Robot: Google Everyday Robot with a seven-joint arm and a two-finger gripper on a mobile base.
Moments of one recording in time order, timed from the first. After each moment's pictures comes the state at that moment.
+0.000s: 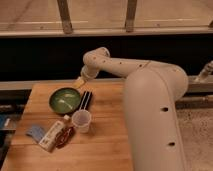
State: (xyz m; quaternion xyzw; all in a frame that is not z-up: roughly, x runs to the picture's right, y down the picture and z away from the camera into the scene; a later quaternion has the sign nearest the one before) arm -0.132 -0.037 0.888 -0.26 -0.08 0.42 0.87
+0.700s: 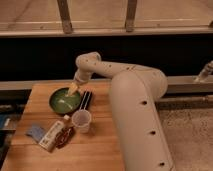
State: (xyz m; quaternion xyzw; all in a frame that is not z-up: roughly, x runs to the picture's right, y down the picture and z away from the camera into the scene) arm -0.179 0.000 0.911 -0.33 -0.08 0.37 0.87
